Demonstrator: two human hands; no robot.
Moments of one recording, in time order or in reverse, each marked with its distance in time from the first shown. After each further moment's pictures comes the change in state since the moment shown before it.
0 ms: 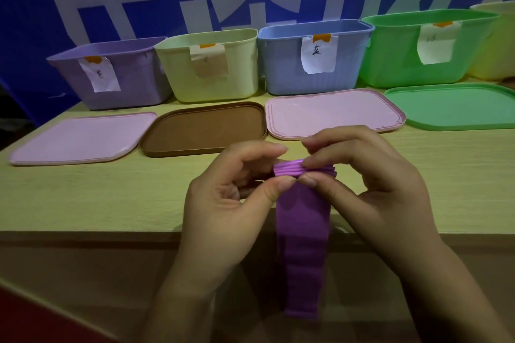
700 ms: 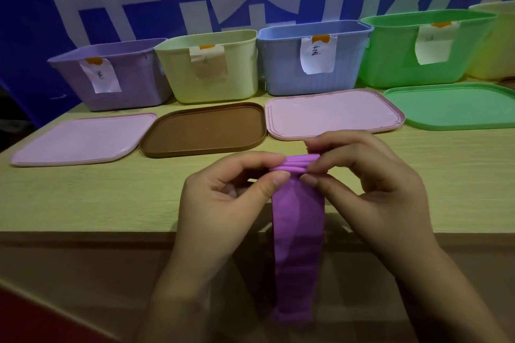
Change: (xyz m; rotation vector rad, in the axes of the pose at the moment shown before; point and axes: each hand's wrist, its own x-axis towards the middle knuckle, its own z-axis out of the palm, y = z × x) left_hand 0.001 0.004 0.000 -0.018 0.061 -0.133; right_hand -0.005 0.004 0.003 0.053 0.050 0.050
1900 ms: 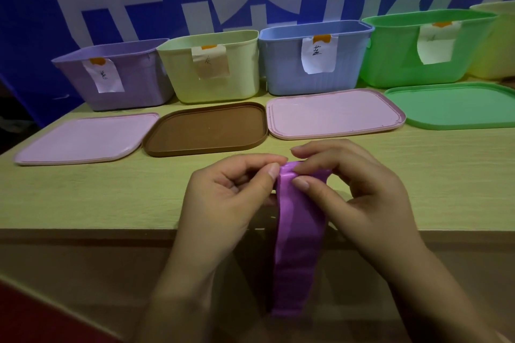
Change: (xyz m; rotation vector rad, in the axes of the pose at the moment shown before) left_hand 0.000 0.003 -0.001 -0.049 -0.026 -0.150; right_hand -0.004 -0.005 0.008 0.019 -0.050 0.060
